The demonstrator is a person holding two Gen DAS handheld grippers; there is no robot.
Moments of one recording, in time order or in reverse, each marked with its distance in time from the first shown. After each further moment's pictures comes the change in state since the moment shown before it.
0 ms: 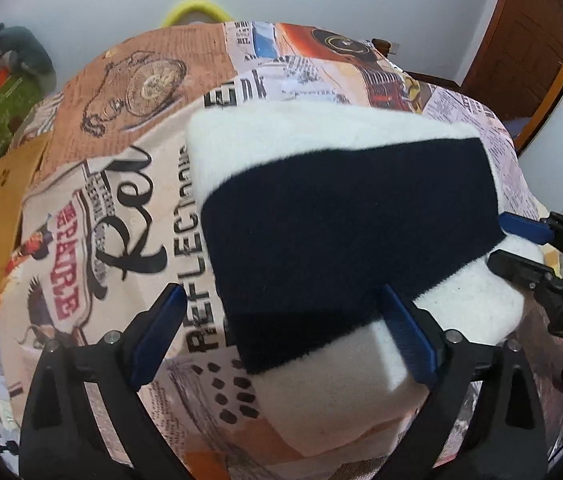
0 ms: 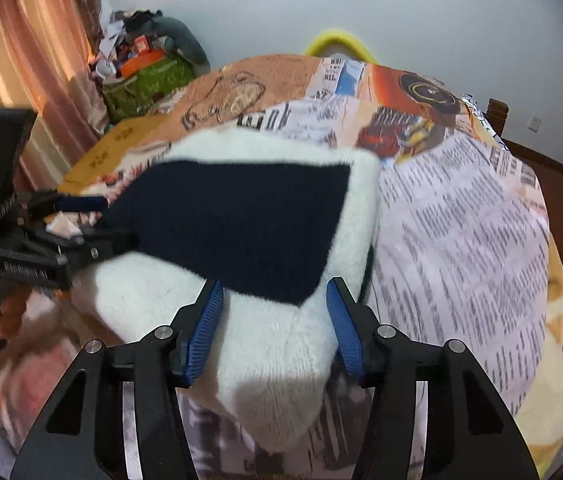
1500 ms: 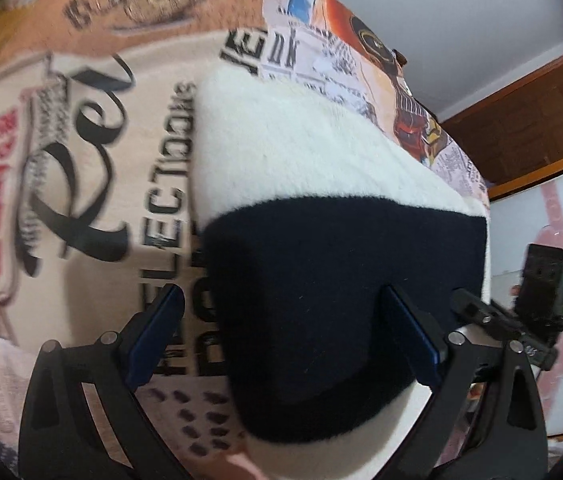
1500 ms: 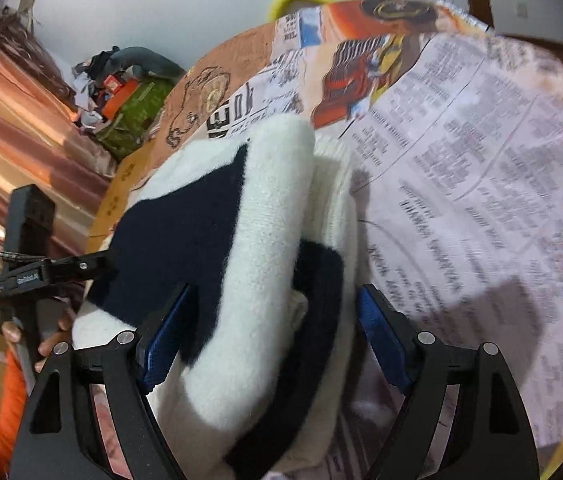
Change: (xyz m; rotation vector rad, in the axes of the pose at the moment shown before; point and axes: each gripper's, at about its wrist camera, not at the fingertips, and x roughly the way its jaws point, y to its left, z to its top) left arm 0.051 0.062 0.032 -0.363 0.187 -0.343; right arm 0.055 -0.060 0.023 0.375 0.115 0.247
